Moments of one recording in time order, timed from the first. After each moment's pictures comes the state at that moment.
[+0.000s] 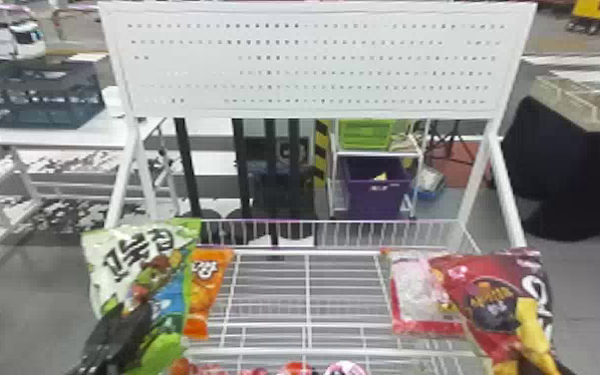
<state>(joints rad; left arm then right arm) 0.70 0.24 0.03 -2.40 0.34 0.18 0.12 0.95 -0.27 -0.08 -2.43 -0.32 0.00 -0.05</state>
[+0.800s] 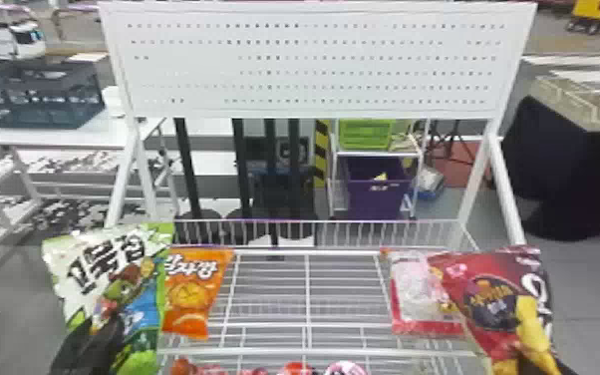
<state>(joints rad) 0.81 0.24 0.05 -2.37 0.29 -0.02 0.13 0.96 -0.27 -0.08 -2.45 -0.32 0.00 -0.05</state>
